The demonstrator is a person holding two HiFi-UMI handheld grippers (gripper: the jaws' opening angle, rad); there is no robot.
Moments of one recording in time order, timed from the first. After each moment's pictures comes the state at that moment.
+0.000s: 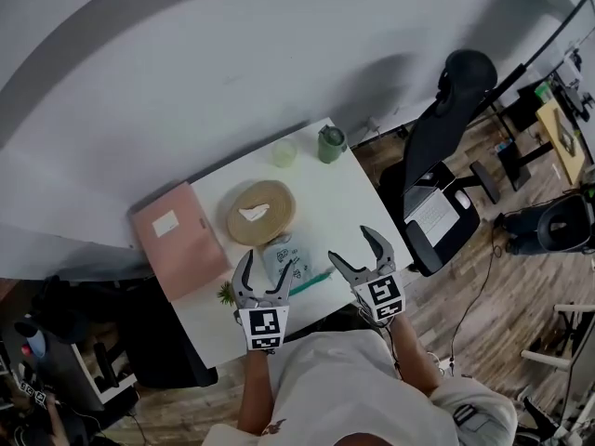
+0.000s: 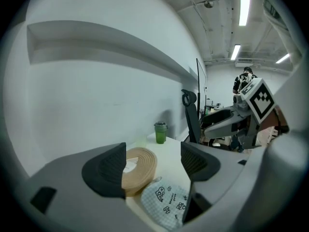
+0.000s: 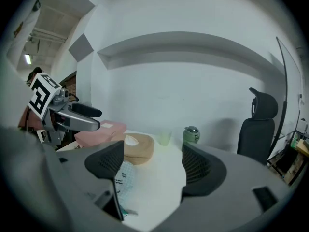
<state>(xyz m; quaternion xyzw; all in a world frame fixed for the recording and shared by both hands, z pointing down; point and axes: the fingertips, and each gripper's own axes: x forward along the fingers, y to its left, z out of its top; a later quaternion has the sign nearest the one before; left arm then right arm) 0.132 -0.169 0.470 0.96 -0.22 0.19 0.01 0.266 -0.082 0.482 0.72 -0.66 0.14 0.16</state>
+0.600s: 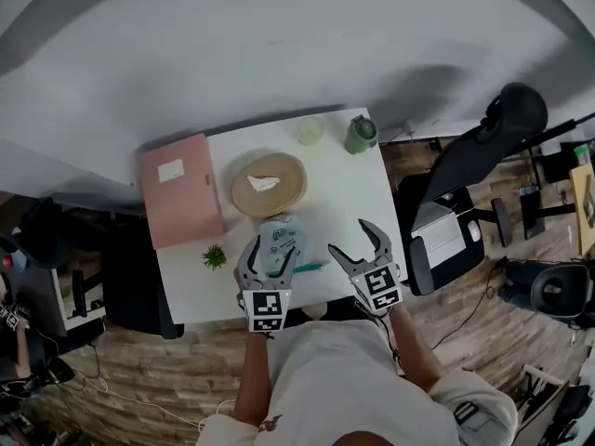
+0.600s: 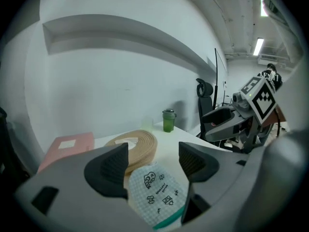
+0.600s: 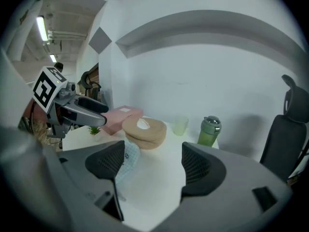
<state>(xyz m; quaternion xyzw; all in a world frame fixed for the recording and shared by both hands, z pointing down) 0.142 -0.146 0.521 0.92 -0.32 0.22 0.07 0.277 -0.091 0.535 0.60 -0.75 0.15 0.22</state>
